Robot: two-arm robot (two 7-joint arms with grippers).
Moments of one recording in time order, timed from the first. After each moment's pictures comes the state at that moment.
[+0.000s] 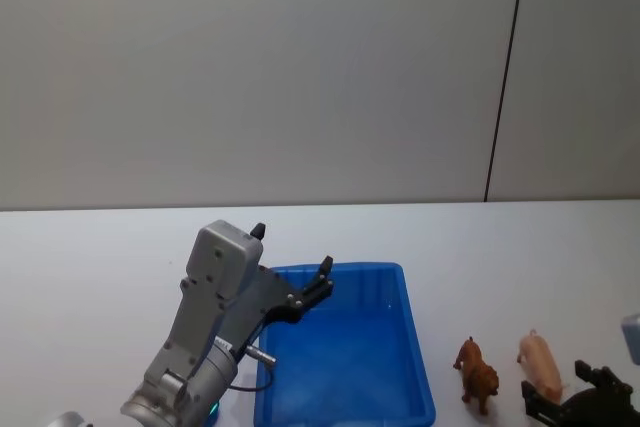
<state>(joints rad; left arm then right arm) -0.24 0.38 0.45 -1.63 -0.20 0.01 -0.01 0.01 0.38 -0.20 -1.55 0.28 0.24 0.18</state>
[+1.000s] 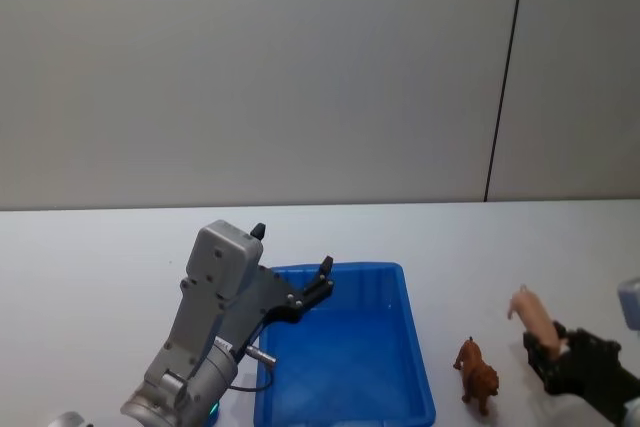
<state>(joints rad) -0.24 0.38 0.45 -1.63 -0.20 0.01 -0.01 0.09 0.35 -0.19 -1.50 0.26 0.16 0.22</state>
